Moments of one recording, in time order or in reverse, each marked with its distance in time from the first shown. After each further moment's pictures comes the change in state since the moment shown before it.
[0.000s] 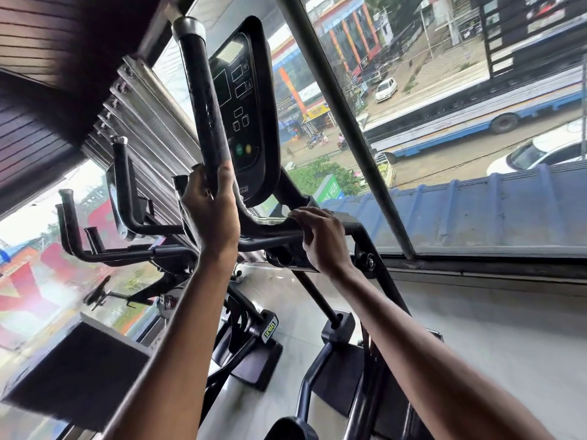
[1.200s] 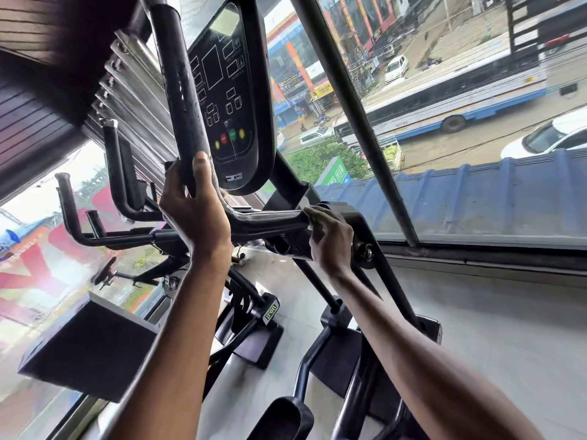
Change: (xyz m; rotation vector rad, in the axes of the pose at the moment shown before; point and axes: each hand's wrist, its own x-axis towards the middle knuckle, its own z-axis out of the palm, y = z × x) left_hand -0.005 -0.004 0.016 -0.062 0.156 0.015; right_hand -0.014 0.056 0.015 0.021 0.093 0.263
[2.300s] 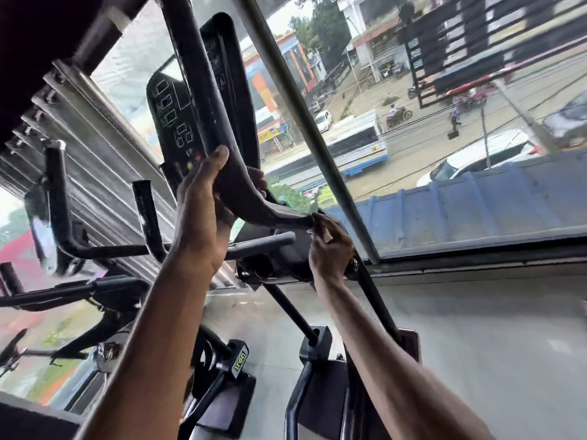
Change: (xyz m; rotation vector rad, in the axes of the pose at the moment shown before) left_hand 0.022 -0.017 -0.038 -0.586 -0.761 -0.507; right_hand -0.029 -0.010 0.047 0.323 0.402 0.318
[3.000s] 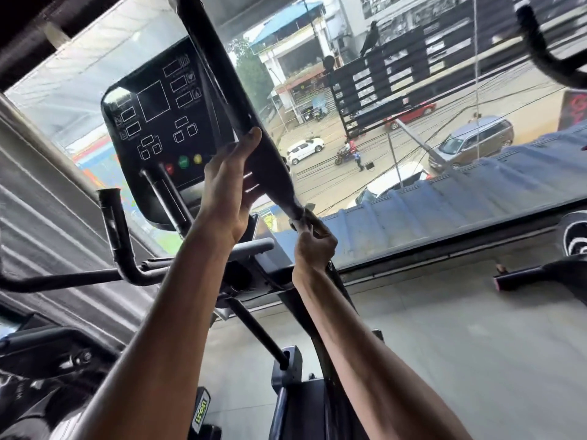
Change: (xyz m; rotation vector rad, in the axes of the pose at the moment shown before) left_hand 0.010 -0.003 -0.030 -0.058 -0.264 -0.061; right_hand -0.057 -0.037 0.038 0.359 0.270 0.214
